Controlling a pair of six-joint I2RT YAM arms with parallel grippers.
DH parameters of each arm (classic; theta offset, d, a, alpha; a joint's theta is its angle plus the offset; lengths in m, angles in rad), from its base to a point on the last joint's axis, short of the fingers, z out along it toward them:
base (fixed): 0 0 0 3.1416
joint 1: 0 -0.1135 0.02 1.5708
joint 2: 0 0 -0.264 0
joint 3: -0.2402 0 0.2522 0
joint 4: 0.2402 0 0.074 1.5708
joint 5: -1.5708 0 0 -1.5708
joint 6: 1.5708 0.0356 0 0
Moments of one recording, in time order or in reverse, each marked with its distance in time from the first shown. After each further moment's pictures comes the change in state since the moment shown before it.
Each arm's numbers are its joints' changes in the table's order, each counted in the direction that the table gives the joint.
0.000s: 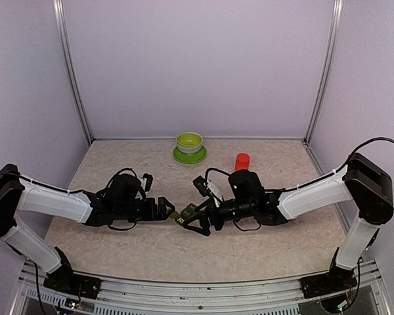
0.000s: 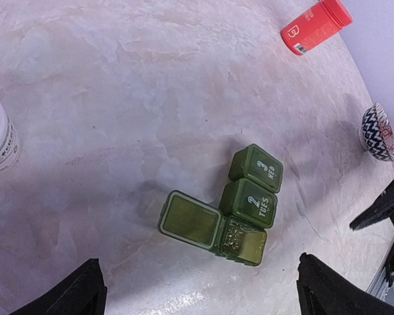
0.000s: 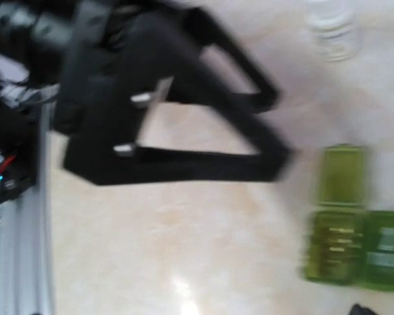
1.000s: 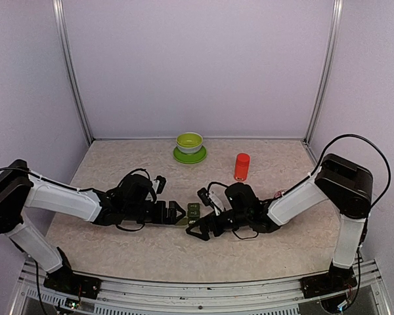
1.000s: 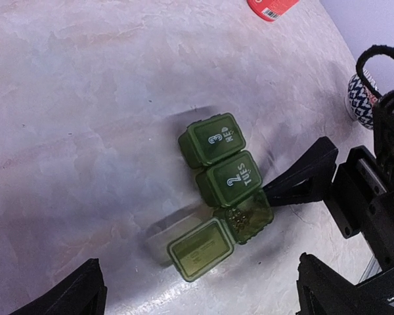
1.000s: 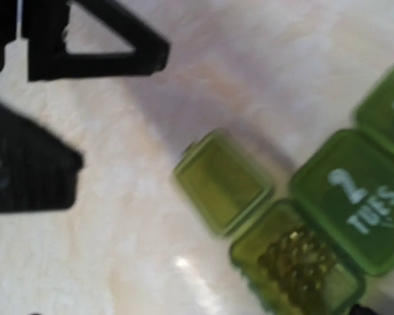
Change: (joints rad) left arm 0.064 0.084 -0.075 0.011 -0.051 0.031; right arm 0.028 0.162 0.040 -0.100 -0.057 0.142
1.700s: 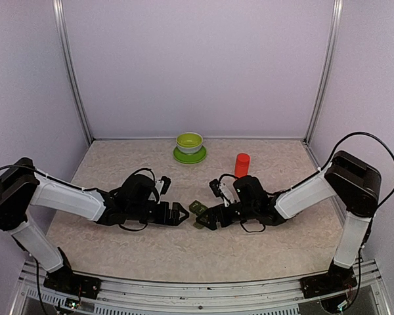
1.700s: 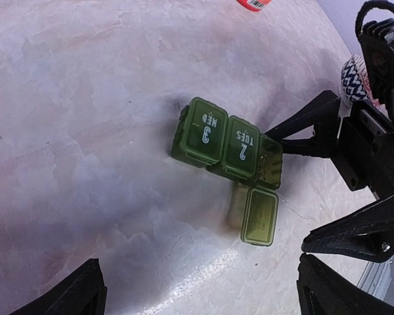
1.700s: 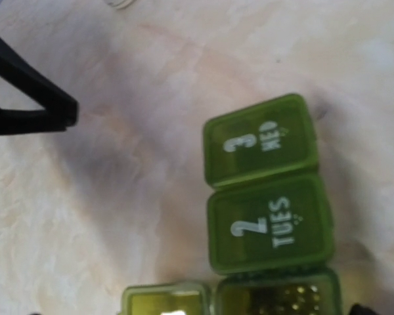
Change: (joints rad) left arm 0.002 0.040 -0.014 -0.036 -0.039 0.037; right arm 0.086 -0.055 0.014 0.077 -0.081 -0.006
